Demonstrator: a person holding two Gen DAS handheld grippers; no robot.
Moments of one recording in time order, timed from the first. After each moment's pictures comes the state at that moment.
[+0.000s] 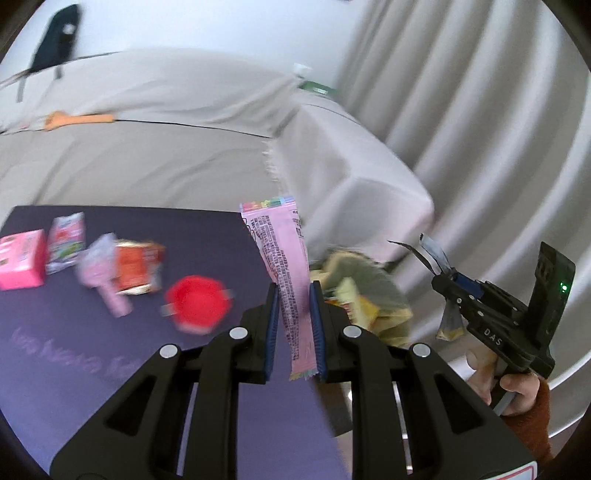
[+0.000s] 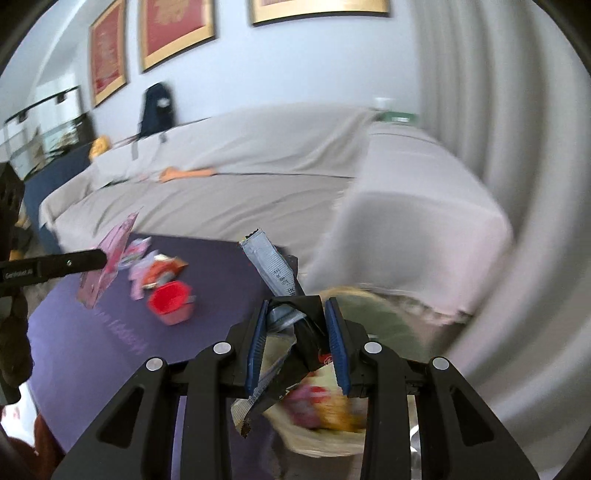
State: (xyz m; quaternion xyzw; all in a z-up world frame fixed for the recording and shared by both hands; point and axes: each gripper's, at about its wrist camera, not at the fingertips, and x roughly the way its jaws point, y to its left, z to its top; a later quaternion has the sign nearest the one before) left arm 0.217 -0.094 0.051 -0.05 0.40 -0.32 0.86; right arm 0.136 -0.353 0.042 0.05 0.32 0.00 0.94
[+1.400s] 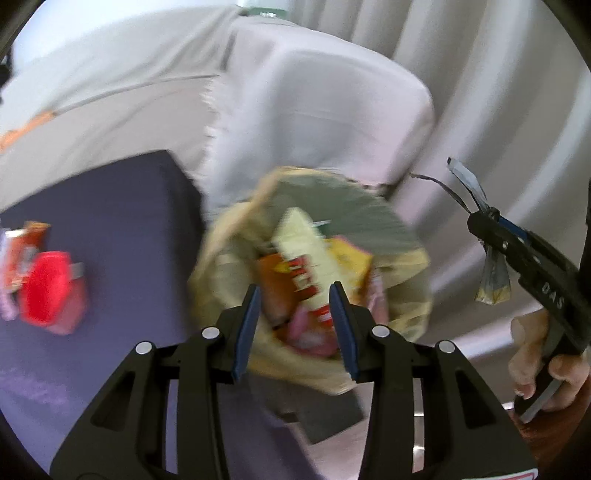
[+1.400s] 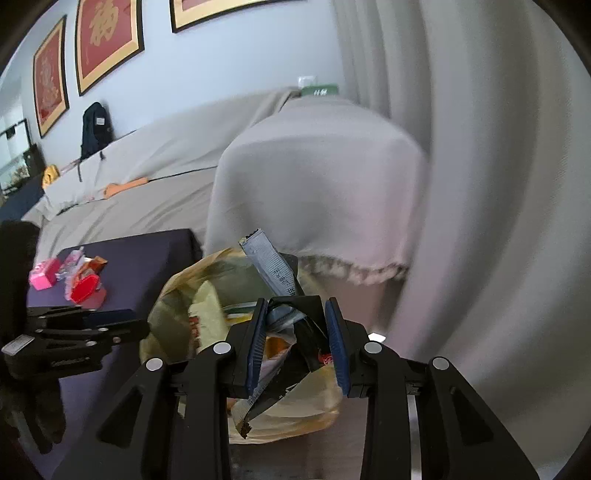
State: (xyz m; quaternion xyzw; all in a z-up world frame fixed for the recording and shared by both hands) left arm 0.211 -0.237 -0.059 0.07 0.46 -0.31 0.83; right arm 0.122 -0.447 -0.034 0.11 0.34 -0.07 0.93
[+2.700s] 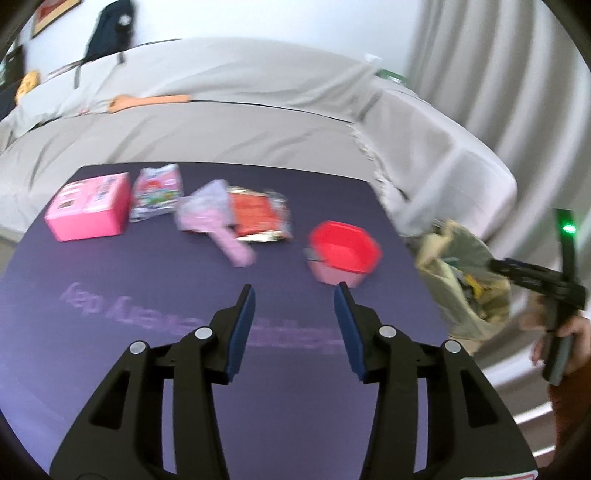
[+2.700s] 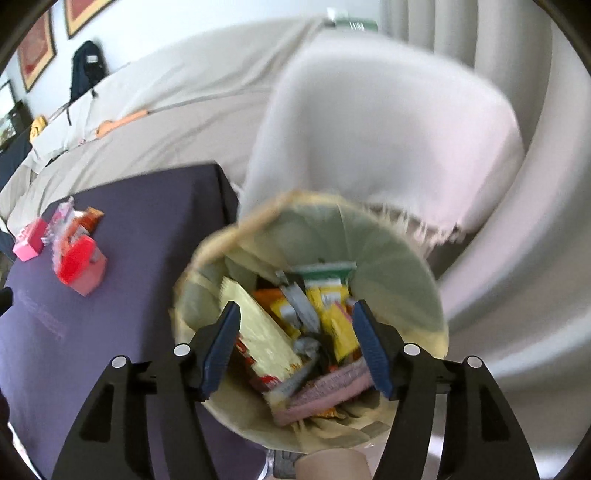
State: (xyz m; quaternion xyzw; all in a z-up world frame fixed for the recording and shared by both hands) left arm 0.225 0.027 -0.032 -0.02 0.41 -0.17 0.90; right arm 0.203 -0.353 -0.052 0.08 0.45 -0.07 0.88
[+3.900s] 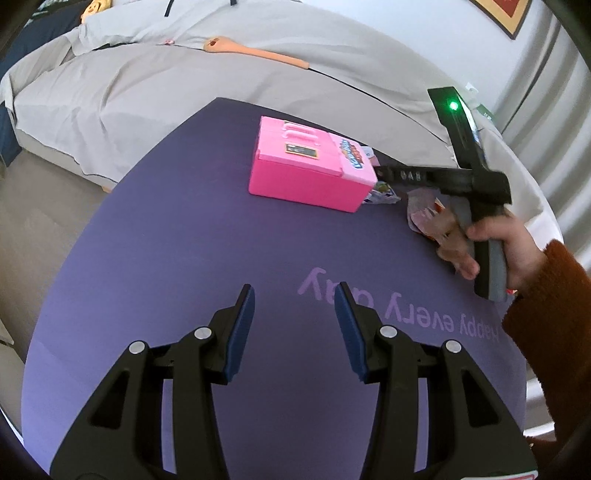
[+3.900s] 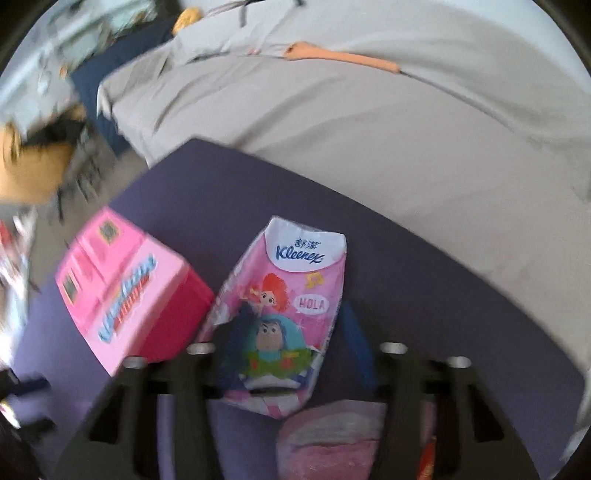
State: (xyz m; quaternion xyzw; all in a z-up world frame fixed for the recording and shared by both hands) left arm 0.268 0.246 -0.070 -0.11 0.47 -0.09 0.87; right arm 0.479 0.055 -0.093 -0.08 0.49 0.21 0.84
